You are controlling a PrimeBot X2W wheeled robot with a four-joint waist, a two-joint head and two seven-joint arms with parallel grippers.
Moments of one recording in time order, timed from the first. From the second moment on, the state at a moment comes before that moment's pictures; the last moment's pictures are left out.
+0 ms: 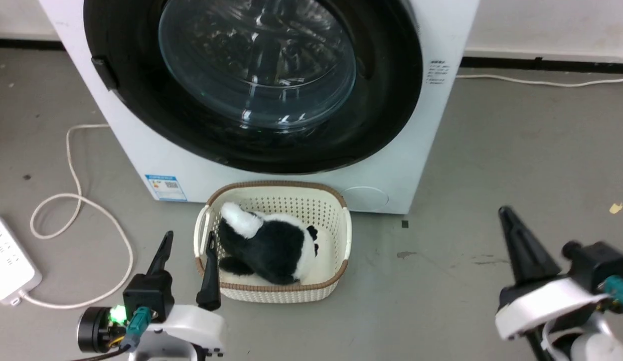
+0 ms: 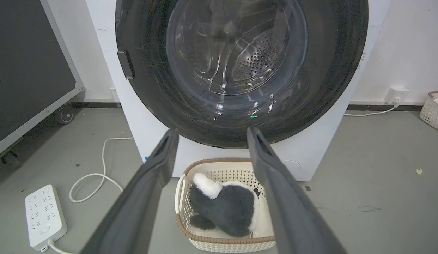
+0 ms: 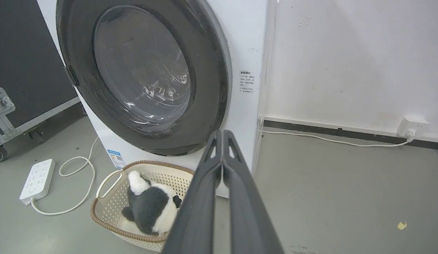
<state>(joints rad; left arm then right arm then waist) -0.03 0.05 -0.05 0.00 -0.04 0.04 -0.08 -0.08 -0.08 -0.02 -0.01 0.12 0.13 -0.05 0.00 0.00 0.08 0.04</state>
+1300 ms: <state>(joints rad) -0.15 0.05 -0.13 -0.06 -0.10 0.13 -0.17 -0.86 -0.09 -0.37 0.36 0.57 0.13 0.44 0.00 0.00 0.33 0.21</state>
